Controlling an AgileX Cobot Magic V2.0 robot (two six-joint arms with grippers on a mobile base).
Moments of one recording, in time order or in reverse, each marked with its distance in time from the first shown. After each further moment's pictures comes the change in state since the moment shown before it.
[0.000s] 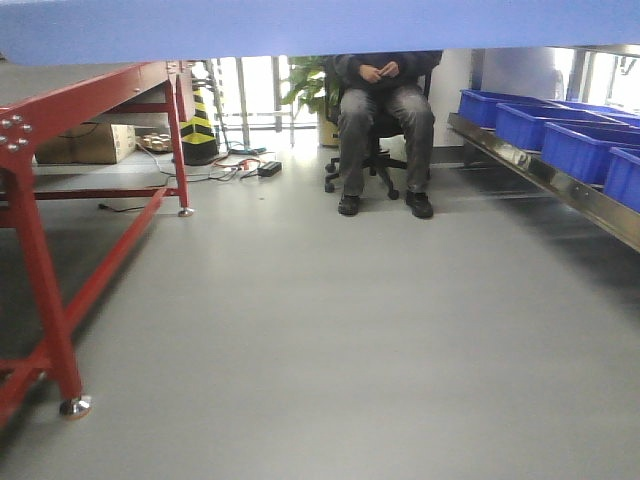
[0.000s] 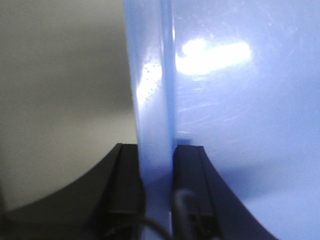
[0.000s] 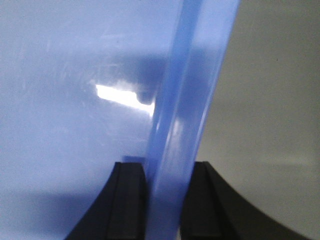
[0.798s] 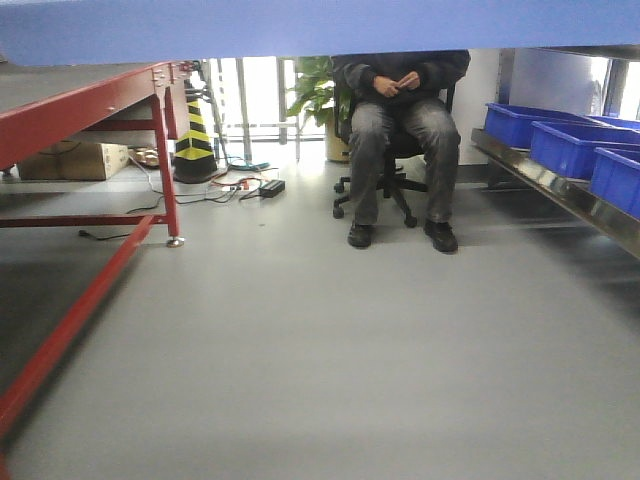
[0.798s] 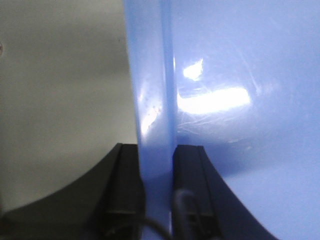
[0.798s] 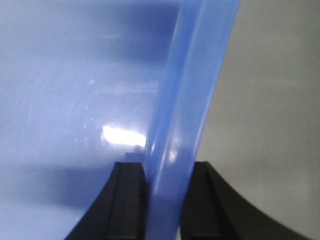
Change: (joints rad) left arm 0.000 0.000 0.000 -0.002 0.000 0.000; right arm 0.000 0.000 0.000 -0.002 0.000 -0.002
